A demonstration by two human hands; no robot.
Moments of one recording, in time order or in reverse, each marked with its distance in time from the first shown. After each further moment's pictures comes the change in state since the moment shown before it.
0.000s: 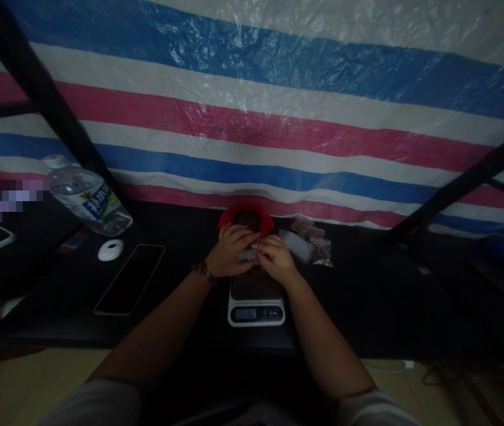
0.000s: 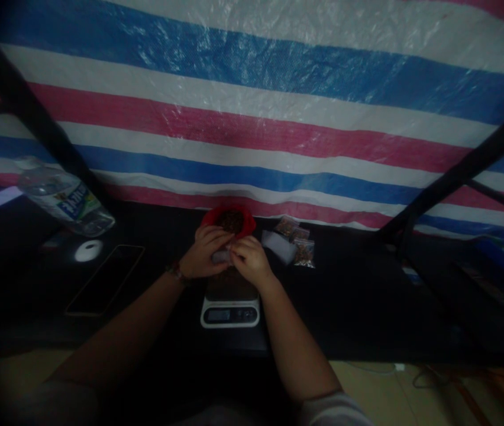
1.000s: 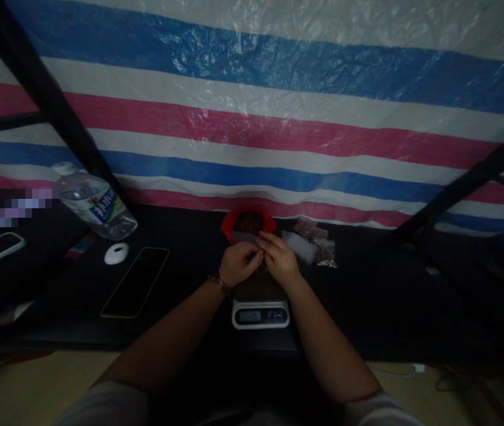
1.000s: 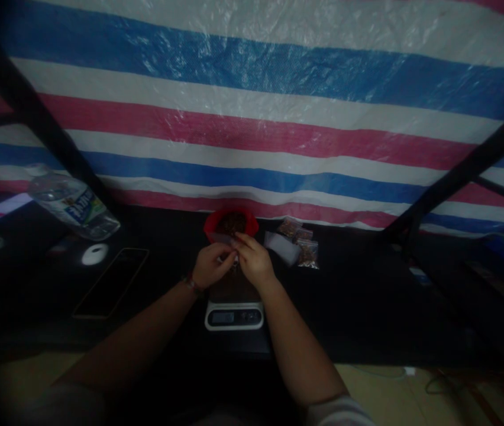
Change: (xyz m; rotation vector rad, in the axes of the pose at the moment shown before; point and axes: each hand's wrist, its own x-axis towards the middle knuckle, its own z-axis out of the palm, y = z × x) left_hand 0.001 0.030 0.020 -0.177 0.202 -0.241; right_hand -0.006 0.002 0.008 -0.063 0.111 0.069
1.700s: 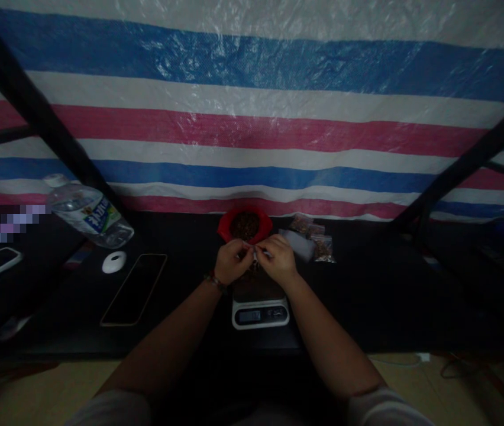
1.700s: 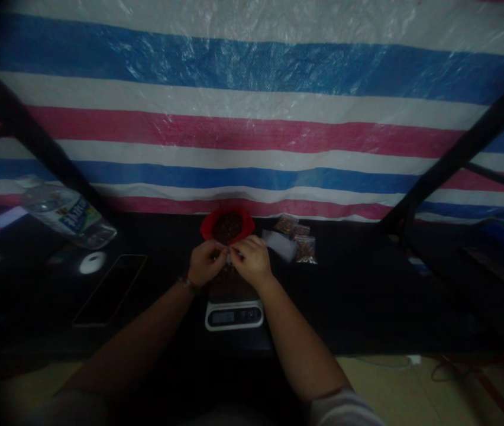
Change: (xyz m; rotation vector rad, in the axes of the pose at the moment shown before) left_hand 0.004 -0.009 -0.004 0.036 0.058 -0.002; right_hand 0.004 -0.010 -0.002 -0.135 0.130 0.020
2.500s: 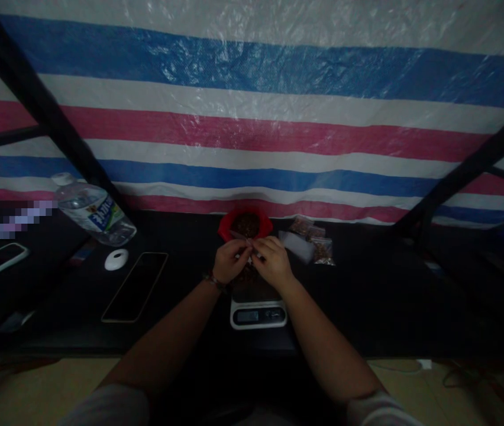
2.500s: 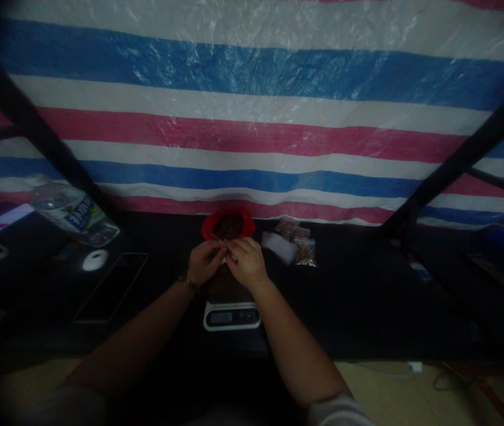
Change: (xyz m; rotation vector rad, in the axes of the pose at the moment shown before) left_hand -0.003 -0.007 0.002 -0.064 0.079 0.087; right_hand -0.002 -0.002 0.006 -0.016 -0.133 -0.041
